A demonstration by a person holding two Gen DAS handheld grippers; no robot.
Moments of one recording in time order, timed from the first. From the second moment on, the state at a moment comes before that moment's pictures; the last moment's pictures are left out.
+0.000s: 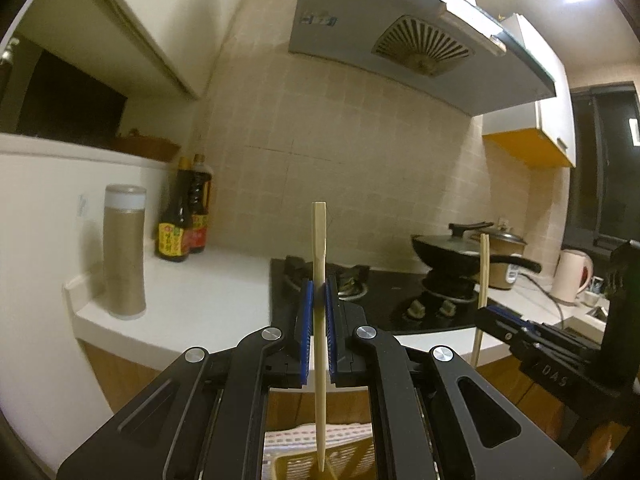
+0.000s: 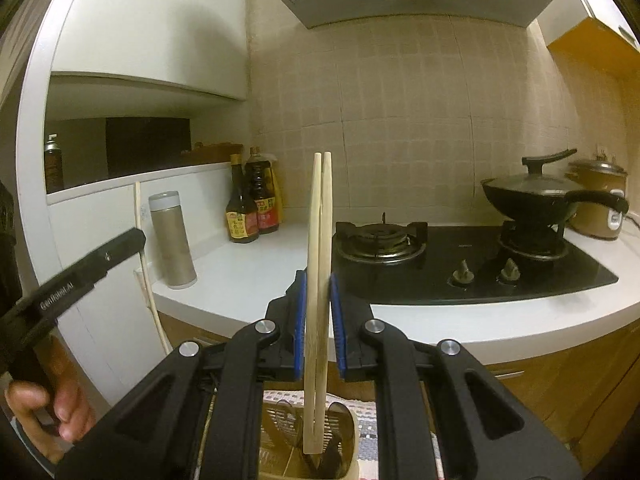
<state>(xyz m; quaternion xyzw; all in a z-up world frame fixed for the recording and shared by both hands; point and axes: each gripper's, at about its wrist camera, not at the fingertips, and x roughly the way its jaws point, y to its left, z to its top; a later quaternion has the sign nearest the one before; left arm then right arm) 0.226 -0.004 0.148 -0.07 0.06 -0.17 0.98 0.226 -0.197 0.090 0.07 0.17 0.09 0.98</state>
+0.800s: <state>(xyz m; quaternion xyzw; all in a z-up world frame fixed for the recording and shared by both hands) 0.213 0.019 0.099 -0.08 0.10 -0.21 0.97 0.185 -0.197 0.034 0.08 0.21 0.11 0.97</state>
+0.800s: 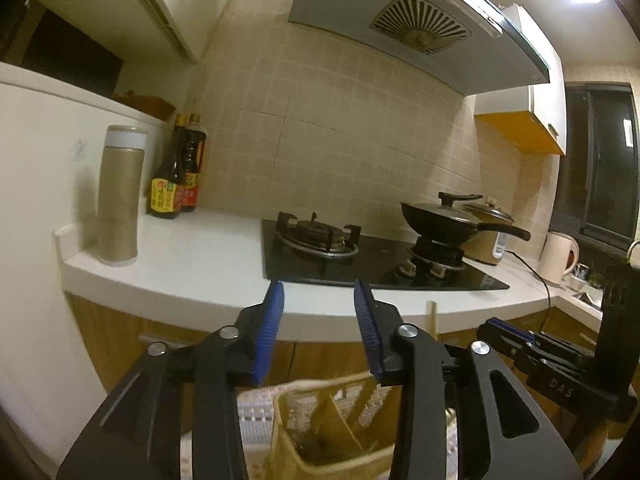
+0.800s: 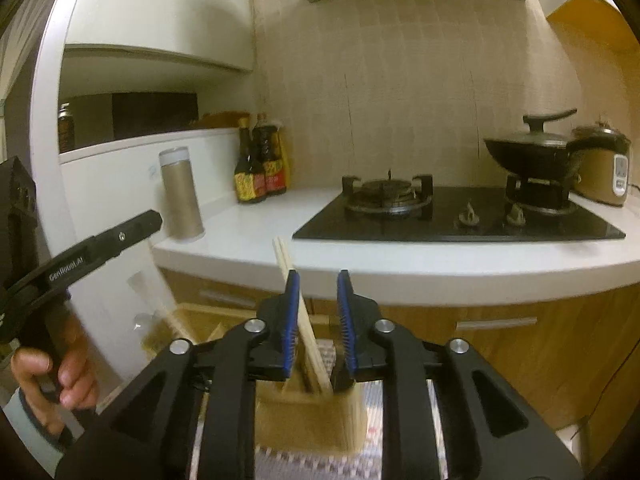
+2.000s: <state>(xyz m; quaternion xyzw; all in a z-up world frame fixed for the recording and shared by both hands) 0.163 -0.056 -0.033 -0.01 0.52 -0.29 0.81 0.103 -0.177 -0.081 0.03 0.64 0.15 0.75</state>
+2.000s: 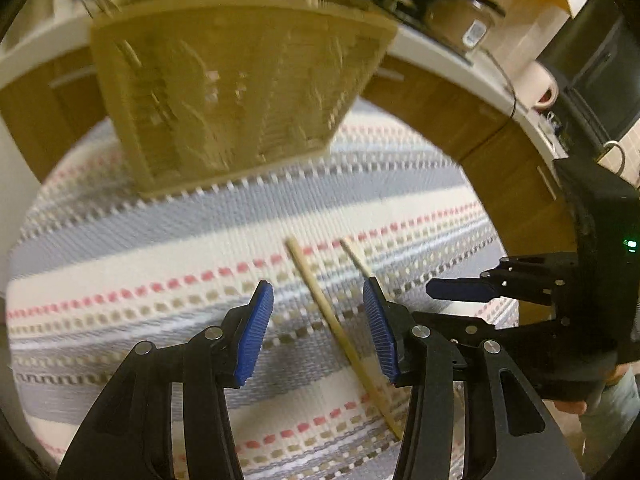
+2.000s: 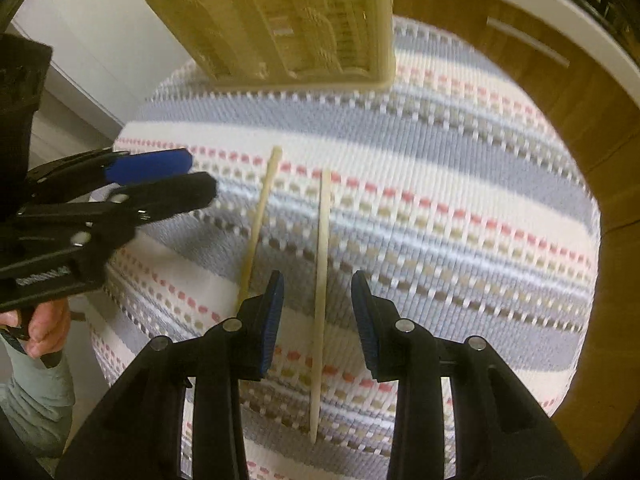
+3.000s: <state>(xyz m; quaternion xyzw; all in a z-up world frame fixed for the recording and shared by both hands) 0.150 -0.124 -0.068 0.15 0.52 -0.21 0.81 0.071 -0.150 -0.103 -0.04 0.65 0.14 0.75</state>
